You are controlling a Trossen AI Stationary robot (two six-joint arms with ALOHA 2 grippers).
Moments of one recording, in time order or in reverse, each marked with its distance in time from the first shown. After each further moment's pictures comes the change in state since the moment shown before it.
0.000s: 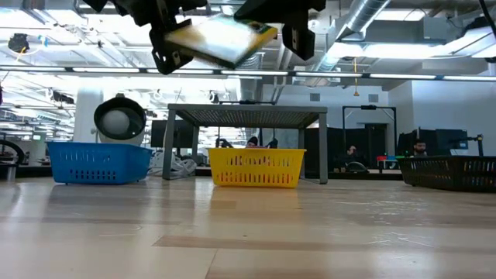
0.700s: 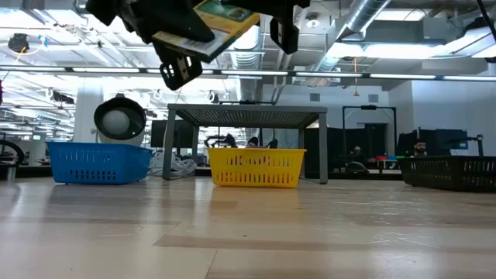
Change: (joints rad) left arm 0.010 0.097 0.001 0.060 0.053 0.044; right arm -0.057 0.000 0.000 0.114 -0.067 -0.060
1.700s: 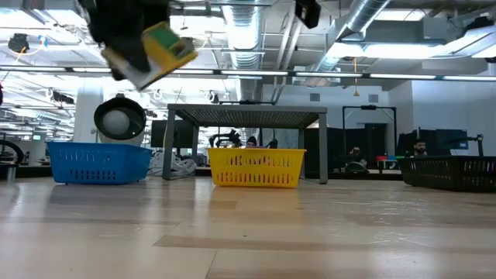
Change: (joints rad) left arm 0.056 -0.263 0.000 -0.530 -0.157 0.004; right arm -0.125 -0.230 0.001 -0.161 -0.107 -0.085
